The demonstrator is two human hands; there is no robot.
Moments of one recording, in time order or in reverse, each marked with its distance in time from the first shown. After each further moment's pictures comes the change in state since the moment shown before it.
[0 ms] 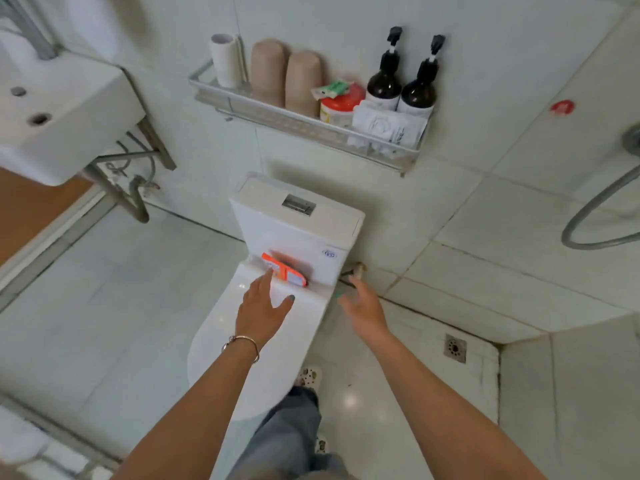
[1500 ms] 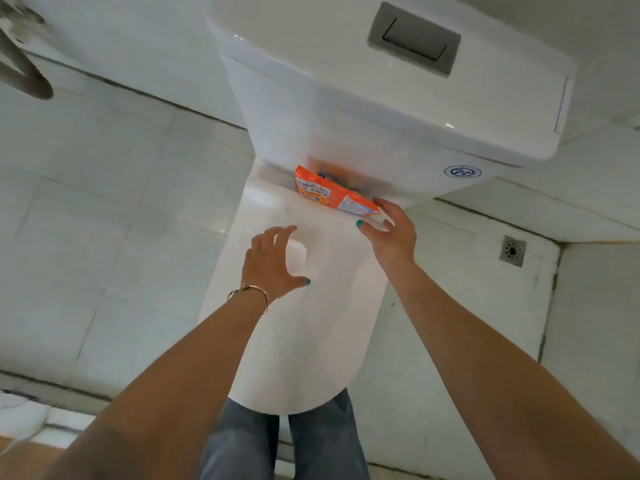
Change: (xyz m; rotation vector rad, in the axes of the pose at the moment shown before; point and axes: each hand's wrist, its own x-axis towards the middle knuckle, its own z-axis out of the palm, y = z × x) left_hand 0.196 -0.251 0.106 0.330 -0.426 0.060; right_hand 0.209 0.094 0.235 0.319 0.285 0.233
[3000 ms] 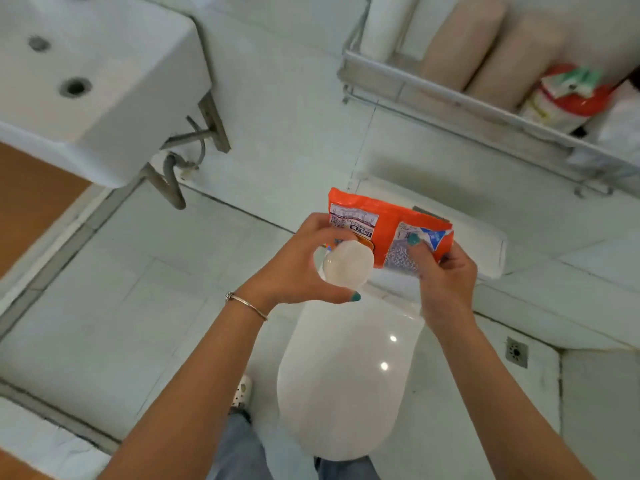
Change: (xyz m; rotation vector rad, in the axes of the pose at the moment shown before) left_hand -0.157 0.051 -0.330 -0.493 0.144 0.599; right_hand -0.215 -0.296 -0.029 0.399 -0.042 -0.357
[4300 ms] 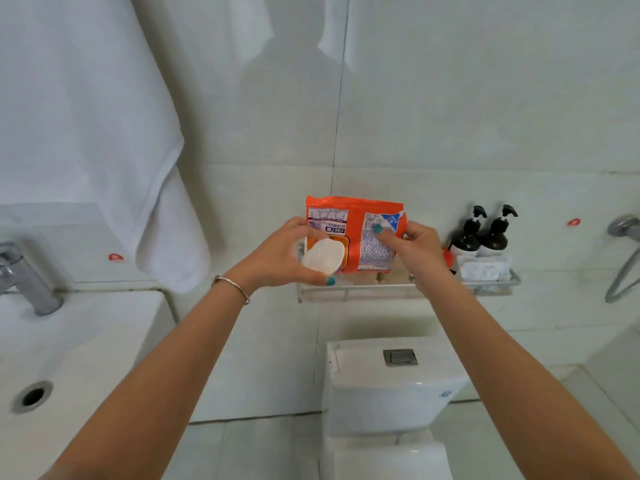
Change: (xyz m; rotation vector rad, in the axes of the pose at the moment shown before) left_hand 0.190 0.165 -0.225 0.364 -0.158 0.416; right_hand 0.100 -0.250 0.082 -0.053 0.237 -0.264
